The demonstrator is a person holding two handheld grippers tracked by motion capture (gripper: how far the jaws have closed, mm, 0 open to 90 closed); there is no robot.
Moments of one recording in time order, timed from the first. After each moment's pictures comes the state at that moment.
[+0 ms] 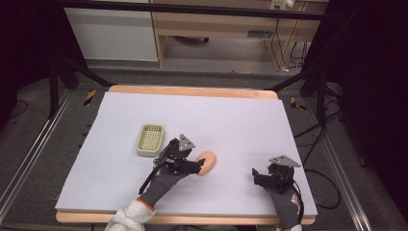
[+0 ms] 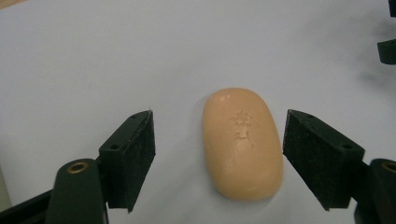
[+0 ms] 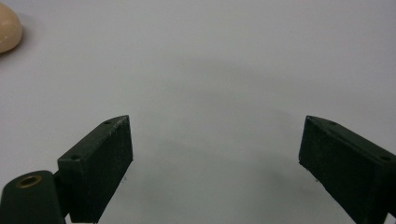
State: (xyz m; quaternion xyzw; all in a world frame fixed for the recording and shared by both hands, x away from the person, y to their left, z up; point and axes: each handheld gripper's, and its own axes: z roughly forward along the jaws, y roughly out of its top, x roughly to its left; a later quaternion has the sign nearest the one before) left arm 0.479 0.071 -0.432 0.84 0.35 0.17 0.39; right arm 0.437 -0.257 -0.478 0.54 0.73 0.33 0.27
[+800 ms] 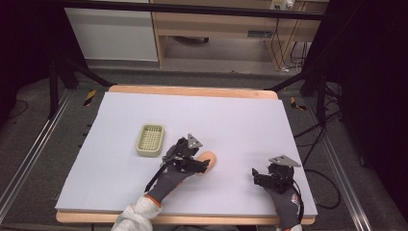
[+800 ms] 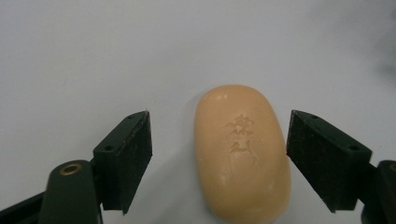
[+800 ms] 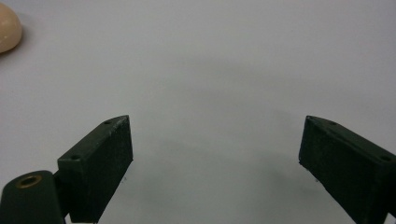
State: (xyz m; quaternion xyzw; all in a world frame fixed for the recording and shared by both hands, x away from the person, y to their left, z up) left arm 0.492 0.053 -0.445 0.85 0.35 0.15 0.36; right arm 0.438 -0.257 -0.478 0.55 0.73 0.32 0.26
